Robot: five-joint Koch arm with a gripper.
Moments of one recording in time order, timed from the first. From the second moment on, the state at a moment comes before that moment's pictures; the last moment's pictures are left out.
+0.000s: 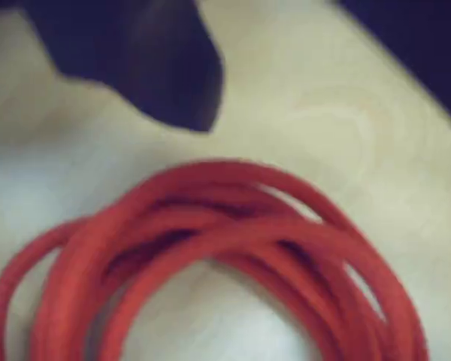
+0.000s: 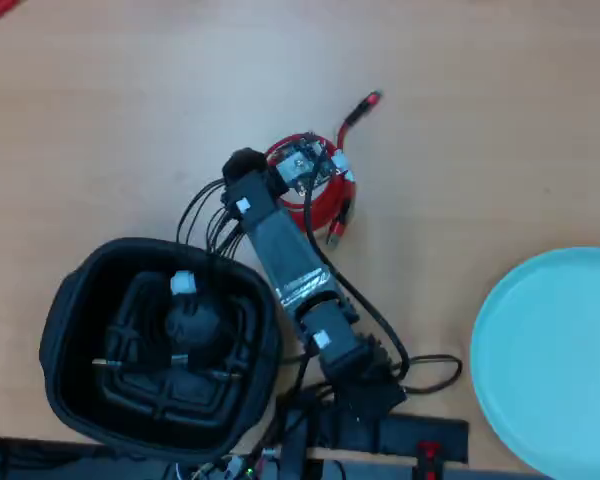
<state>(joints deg) 52.5 81.4 88.2 64.3 16.2</state>
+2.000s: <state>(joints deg) 66.3 98.2 94.2 65.2 52.7</state>
